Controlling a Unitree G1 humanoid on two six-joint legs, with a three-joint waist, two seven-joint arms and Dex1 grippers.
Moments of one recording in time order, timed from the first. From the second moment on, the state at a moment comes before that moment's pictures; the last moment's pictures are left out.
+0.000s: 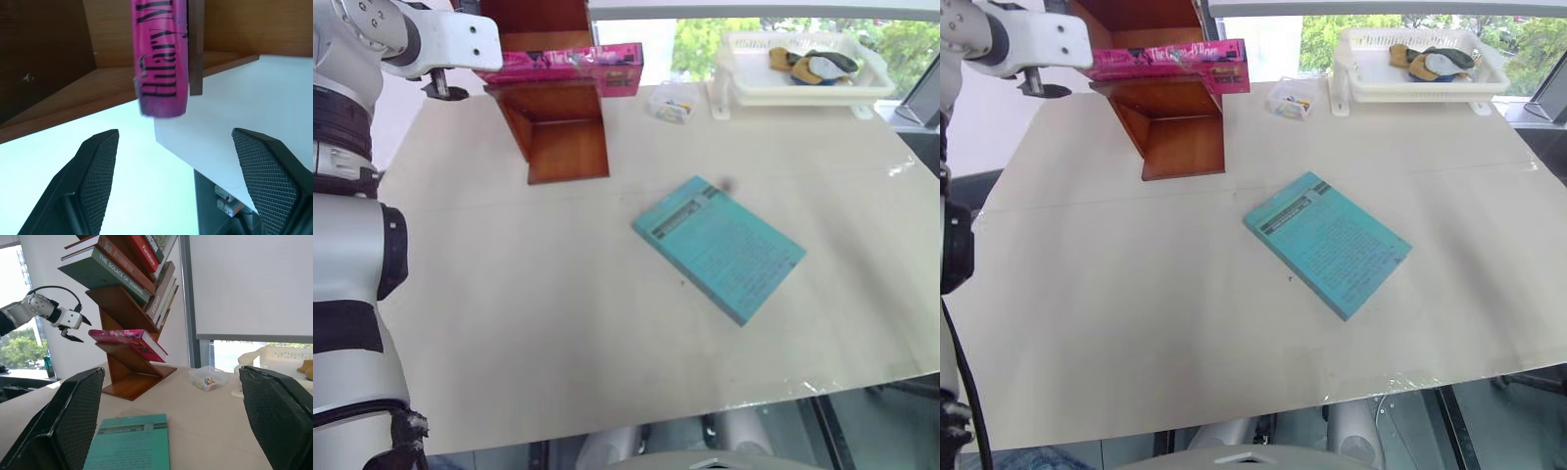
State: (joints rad) left arm -1.60 0.94 -0.47 1.03 0.70 -0.15 -1.05; right arm -0.11 -0.95 -0.95 0.12 1.03 0.62 1.31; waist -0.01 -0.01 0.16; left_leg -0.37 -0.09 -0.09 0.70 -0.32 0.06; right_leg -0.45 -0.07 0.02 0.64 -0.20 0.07
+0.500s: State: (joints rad) left arm -1.29 1.02 -0.20 0.69 0.27 -0.21 -1.35; right arm -0.12 -0.96 -0.93 0.13 1.02 0.62 1.33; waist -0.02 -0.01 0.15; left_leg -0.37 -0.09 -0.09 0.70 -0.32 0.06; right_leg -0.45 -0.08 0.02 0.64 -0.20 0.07
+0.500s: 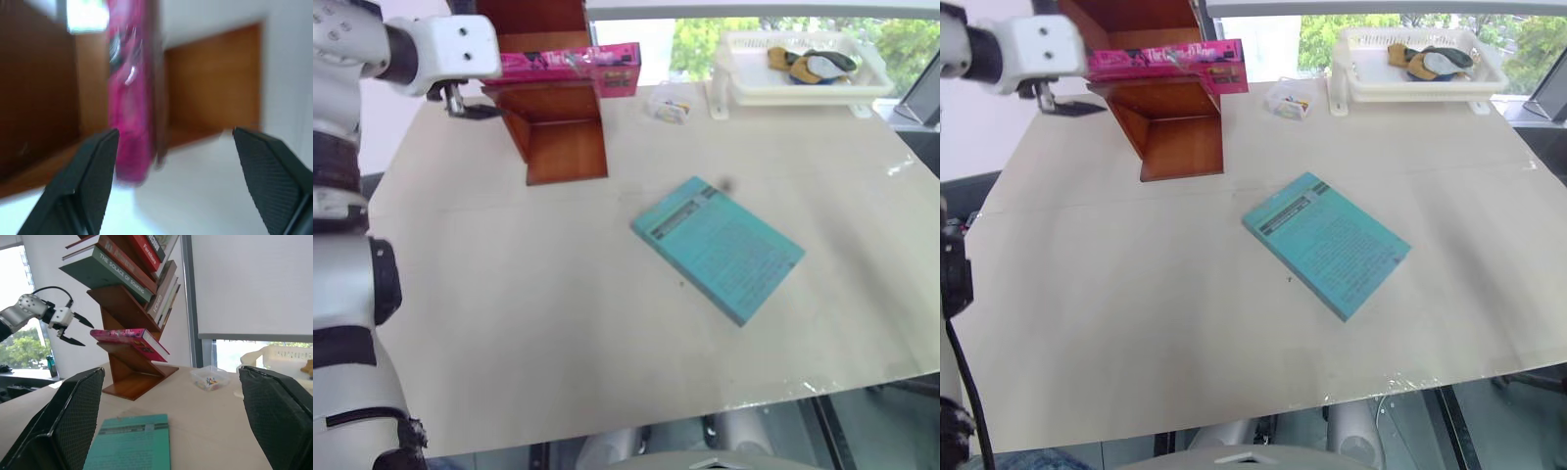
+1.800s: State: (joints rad) left arm -0.16 0.88 0.19 -0.06 -0.45 0.48 -1.19; right arm -0.02 -0.90 -0.87 0.09 0.99 0.55 1.36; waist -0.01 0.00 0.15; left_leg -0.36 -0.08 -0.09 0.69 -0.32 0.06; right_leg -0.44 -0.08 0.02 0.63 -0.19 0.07
